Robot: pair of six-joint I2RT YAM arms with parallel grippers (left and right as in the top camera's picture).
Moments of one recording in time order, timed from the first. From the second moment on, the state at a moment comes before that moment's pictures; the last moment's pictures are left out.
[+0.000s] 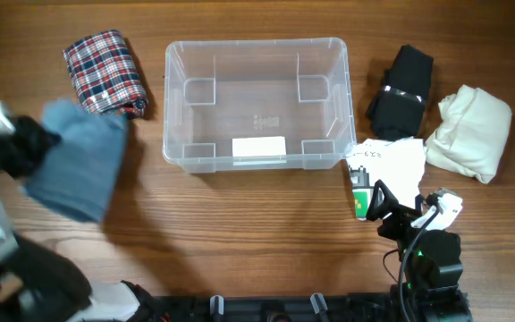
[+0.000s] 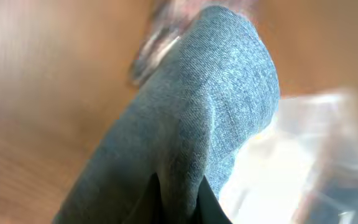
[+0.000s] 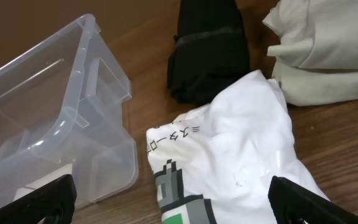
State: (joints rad) left arm 0.67 1.60 1.42 -1.02 0.52 -0.17; right arm 0.13 0.02 0.16 -0.55 0.14 0.52
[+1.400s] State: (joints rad) left arm -0.36 1.85 1.50 -0.73 -0.19 -0.97; right arm 0.13 0.02 0.16 -0.55 0.14 0.52
